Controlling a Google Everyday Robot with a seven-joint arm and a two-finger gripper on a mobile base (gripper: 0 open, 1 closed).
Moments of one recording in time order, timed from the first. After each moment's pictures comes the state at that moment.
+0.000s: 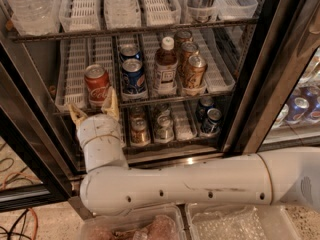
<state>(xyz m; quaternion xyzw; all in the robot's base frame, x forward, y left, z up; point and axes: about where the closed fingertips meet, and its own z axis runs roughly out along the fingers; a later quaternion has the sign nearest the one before) 0.562 0.170 0.849 -0.15 0.65 0.06 0.74</state>
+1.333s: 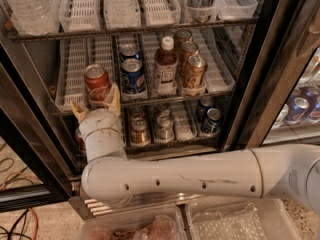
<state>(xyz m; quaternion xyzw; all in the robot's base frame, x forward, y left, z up) 0.587 0.172 0.842 -0.15 0.65 0.06 0.74</state>
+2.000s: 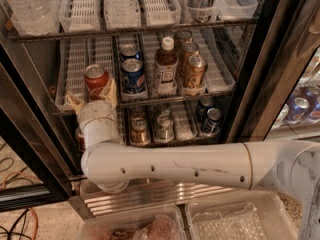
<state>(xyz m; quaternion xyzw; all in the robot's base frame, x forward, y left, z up) 0.617 0.191 0.840 -0.16 0.65 0.07 0.74</state>
